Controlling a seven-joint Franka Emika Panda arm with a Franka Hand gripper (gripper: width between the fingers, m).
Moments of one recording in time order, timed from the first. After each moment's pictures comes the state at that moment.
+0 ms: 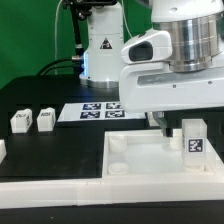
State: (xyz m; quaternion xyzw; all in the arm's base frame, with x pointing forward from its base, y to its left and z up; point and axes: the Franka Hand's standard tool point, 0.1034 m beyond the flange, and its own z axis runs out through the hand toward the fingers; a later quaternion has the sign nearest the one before) arm 0.625 0.117 0.080 -0.99 0.12 0.00 0.06
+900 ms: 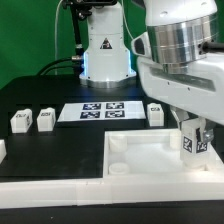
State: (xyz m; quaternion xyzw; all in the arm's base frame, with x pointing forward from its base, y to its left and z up) arm 0.625 0.117 0.077 -0.78 0.62 0.04 0.08
